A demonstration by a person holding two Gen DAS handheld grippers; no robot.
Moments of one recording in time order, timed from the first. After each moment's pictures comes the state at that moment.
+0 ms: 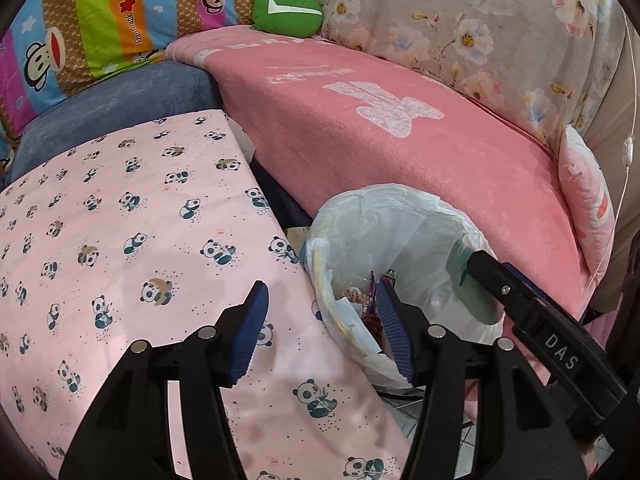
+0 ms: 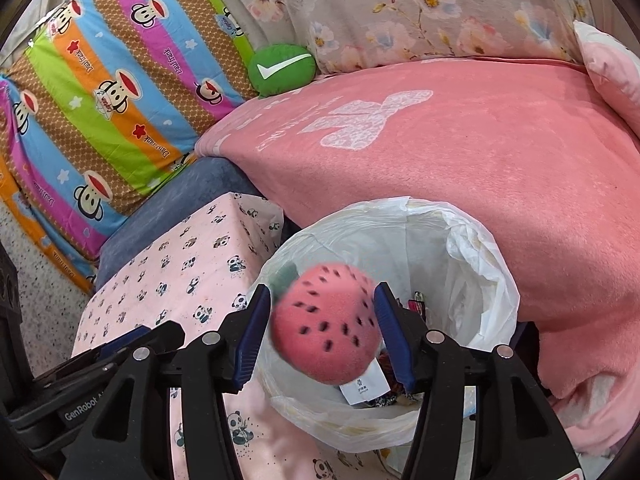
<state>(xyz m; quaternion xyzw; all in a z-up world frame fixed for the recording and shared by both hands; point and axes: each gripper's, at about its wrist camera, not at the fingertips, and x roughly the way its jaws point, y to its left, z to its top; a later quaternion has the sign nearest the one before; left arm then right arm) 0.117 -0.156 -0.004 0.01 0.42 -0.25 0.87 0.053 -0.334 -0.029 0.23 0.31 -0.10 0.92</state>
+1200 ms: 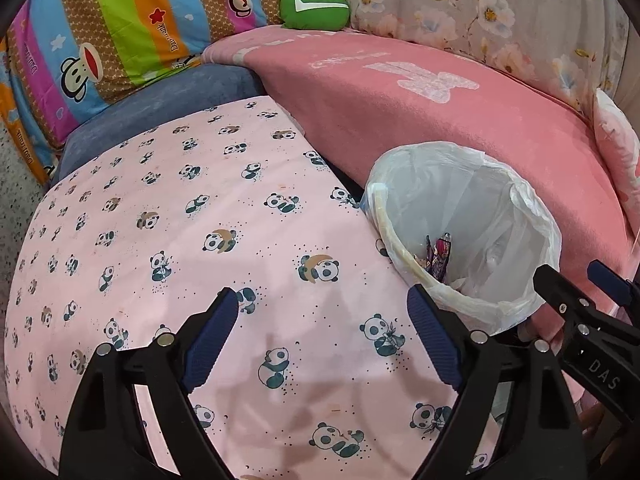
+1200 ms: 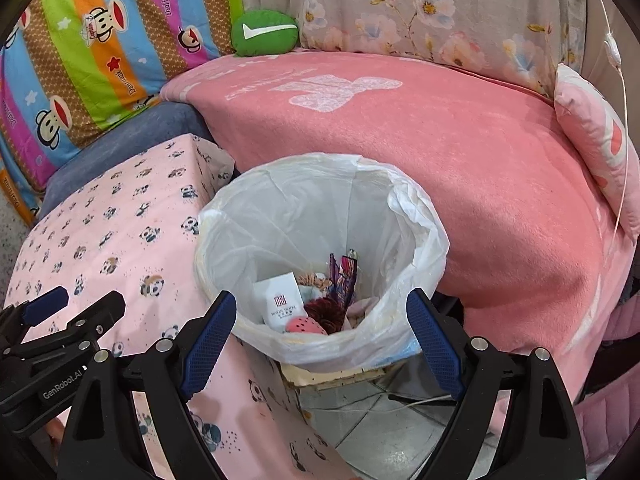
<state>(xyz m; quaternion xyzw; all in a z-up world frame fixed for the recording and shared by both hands) 0.075 -0.129 -0.030 0.08 0.42 -0.17 0.89 0.009 -0.300 -0.040 0.11 0.39 -0.18 0.90</state>
